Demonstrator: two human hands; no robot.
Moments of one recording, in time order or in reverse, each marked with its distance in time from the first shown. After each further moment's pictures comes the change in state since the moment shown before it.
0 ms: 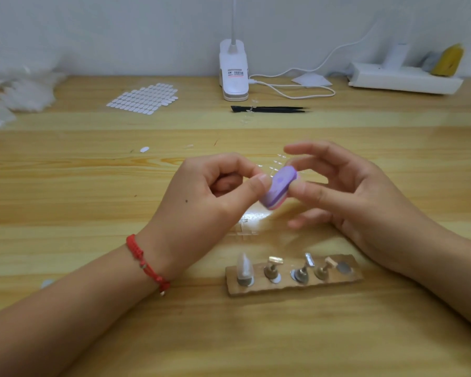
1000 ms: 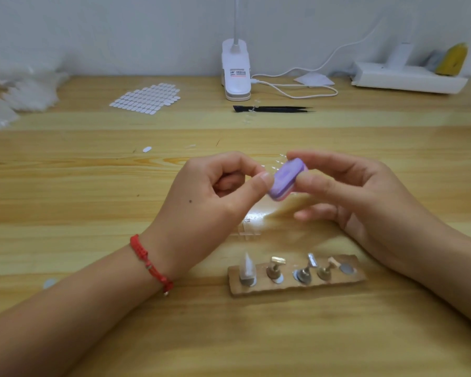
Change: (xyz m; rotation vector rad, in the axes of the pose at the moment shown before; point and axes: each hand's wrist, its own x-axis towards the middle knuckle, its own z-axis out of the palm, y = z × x) left_hand 0.000 -0.001 0.001 0.030 0.023 0.018; right_hand -0.001 -0.002 0.001 0.018 0.058 0.064
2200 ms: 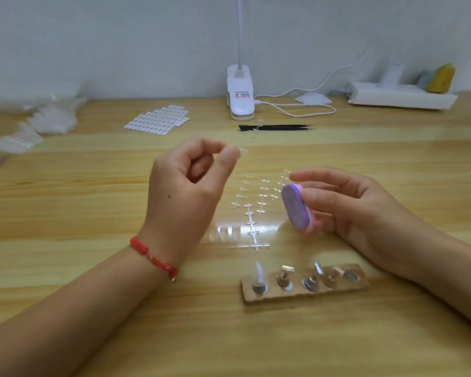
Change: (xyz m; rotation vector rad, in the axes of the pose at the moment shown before) left_hand 0.012 -0.001 -0.020 0.017 0.349 0.079; right_hand 0.001 -0.004 0.001 -0.037 -0.052 0.039
